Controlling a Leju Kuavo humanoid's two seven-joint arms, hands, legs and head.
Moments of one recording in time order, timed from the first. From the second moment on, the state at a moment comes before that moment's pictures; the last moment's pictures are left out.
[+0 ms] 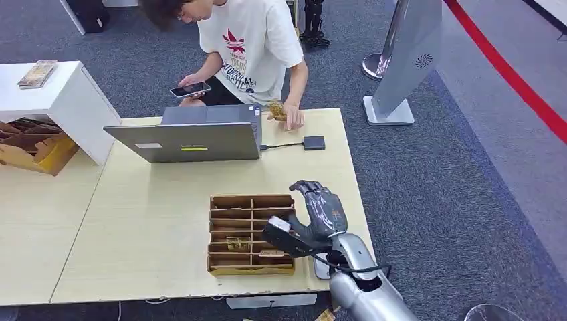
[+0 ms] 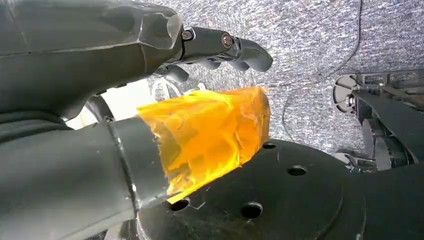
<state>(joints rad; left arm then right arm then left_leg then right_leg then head) -0.01 -0.04 -0.35 -0.17 0.30 0.19 0.09 -0.28 0.00 0.61 -1.19 0.93 -0.32 0.05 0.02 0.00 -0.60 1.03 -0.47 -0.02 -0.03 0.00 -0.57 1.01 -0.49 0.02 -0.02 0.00</state>
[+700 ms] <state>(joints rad) -0.01 -0.04 -0.35 -0.17 0.30 0.19 0.09 -0.26 0.00 0.60 -1.22 0.88 -0.29 0.02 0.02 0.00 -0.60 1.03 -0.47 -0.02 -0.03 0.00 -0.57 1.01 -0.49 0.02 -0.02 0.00</state>
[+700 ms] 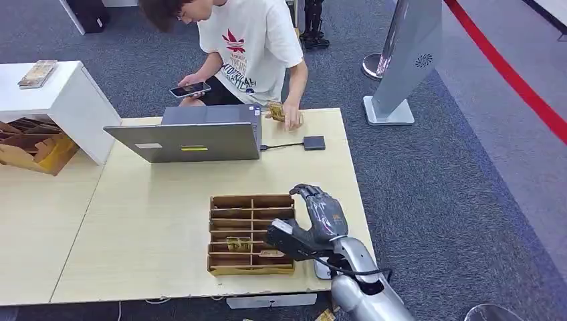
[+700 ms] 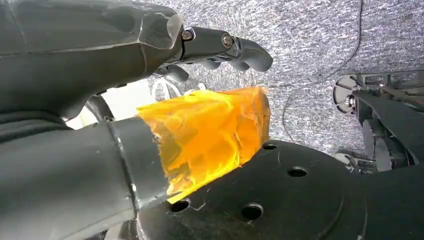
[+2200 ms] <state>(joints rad) -0.01 -0.04 -0.35 -0.17 0.30 0.19 0.09 -0.30 0.05 0.64 -1.19 0.81 -0.26 0.00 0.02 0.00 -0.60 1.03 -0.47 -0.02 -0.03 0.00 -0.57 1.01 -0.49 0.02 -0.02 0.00</state>
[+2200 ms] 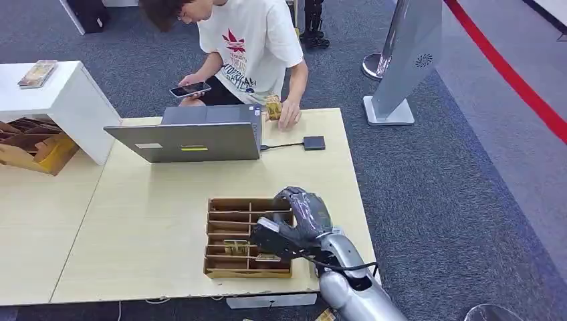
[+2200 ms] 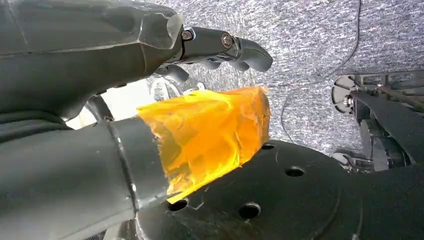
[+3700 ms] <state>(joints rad) -0.01 -0.06 -0.35 -0.17 0.30 0.22 0.08 -0.19 0.08 0.57 -1.47 0.67 -0.53 -0.19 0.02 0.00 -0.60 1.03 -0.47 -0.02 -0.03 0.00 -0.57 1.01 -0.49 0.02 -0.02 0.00</state>
